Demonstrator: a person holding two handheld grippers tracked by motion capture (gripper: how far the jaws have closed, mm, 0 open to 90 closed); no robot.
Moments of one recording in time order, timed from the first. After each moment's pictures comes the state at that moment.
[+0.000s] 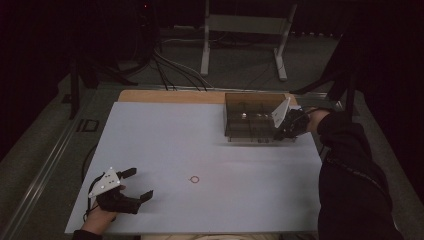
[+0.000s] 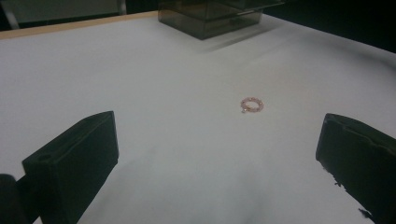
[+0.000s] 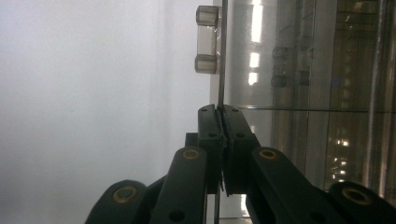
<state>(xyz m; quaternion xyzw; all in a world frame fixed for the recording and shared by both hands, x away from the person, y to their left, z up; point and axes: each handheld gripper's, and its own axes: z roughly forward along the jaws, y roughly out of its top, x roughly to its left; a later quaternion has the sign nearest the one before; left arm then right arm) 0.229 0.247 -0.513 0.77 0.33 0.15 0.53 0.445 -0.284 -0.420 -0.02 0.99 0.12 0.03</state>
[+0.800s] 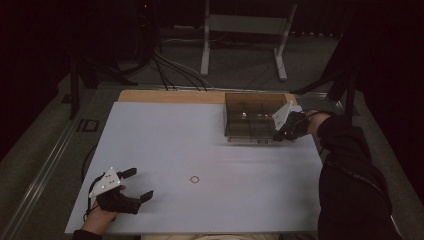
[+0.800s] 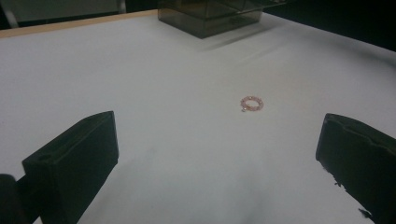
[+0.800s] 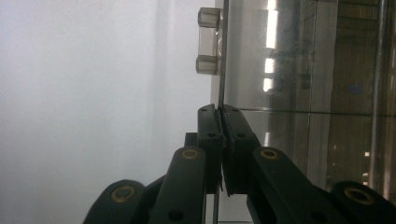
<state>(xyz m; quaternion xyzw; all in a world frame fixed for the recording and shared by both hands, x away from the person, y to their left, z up) 0.229 0.247 -0.513 0.77 0.33 0.15 0.52 0.440 -0.288 -0.426 -0.03 0.99 0.14 0.05</state>
